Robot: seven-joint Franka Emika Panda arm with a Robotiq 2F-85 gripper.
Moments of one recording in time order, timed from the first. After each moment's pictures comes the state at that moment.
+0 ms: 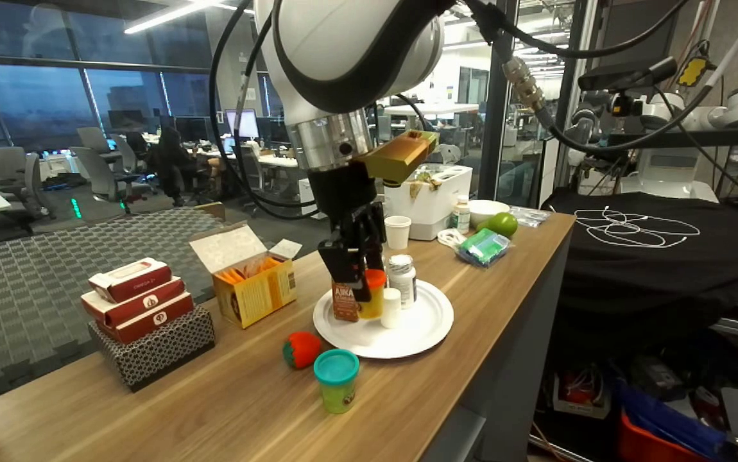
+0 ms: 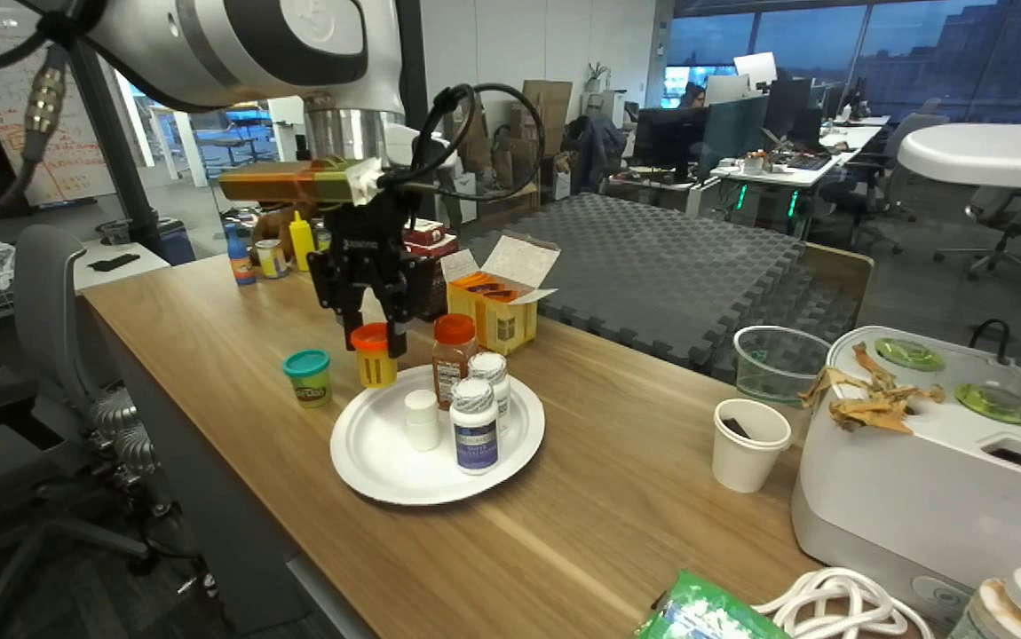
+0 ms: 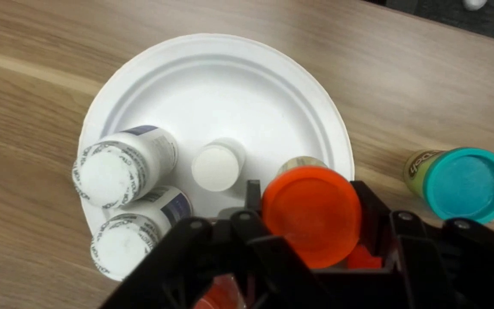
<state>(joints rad) 0.13 0.50 0.06 -1.60 -0.17 1.93 -0.04</state>
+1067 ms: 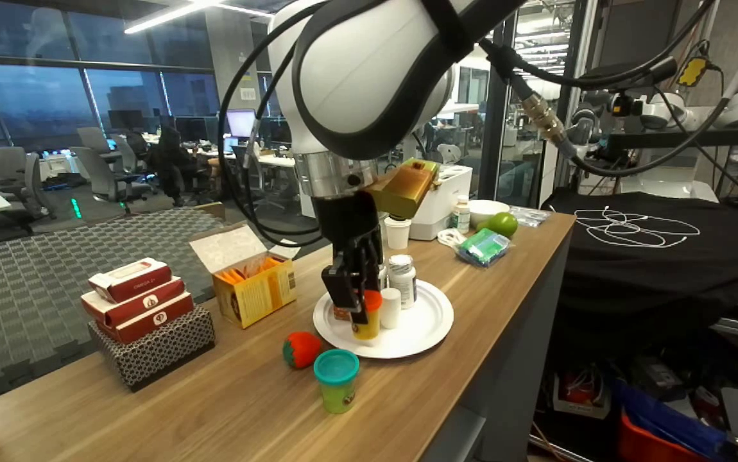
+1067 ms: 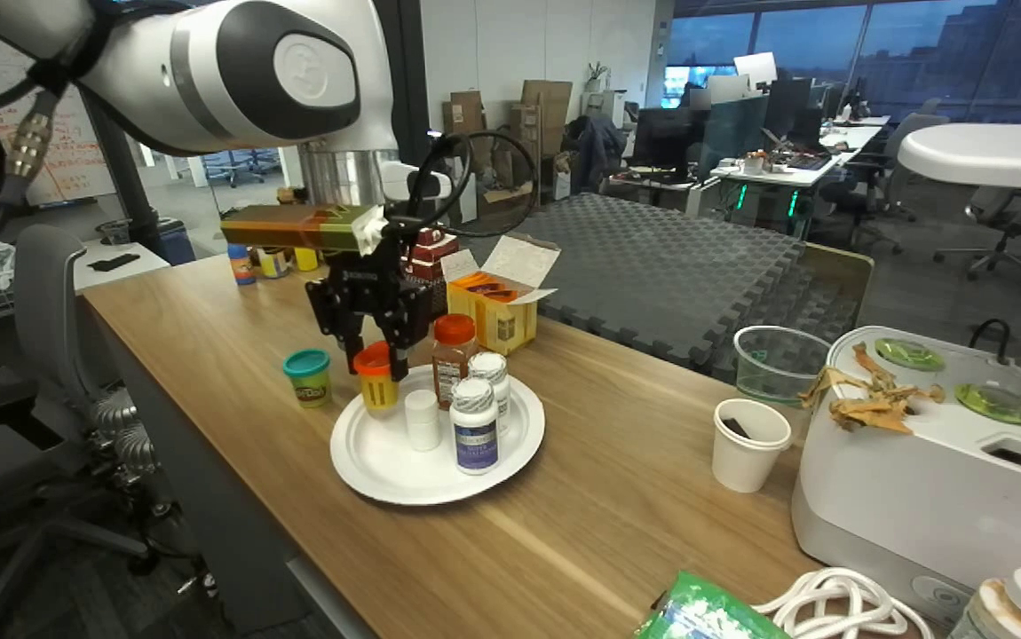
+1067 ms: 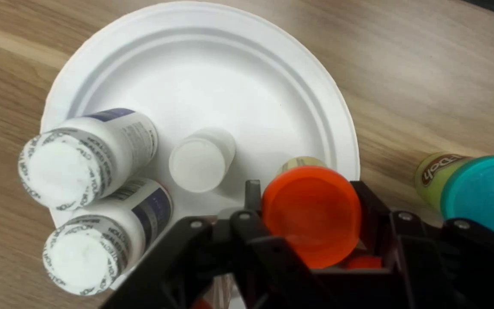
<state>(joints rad) 0.13 0.50 0.06 -1.69 -0.18 2.09 -0.08</state>
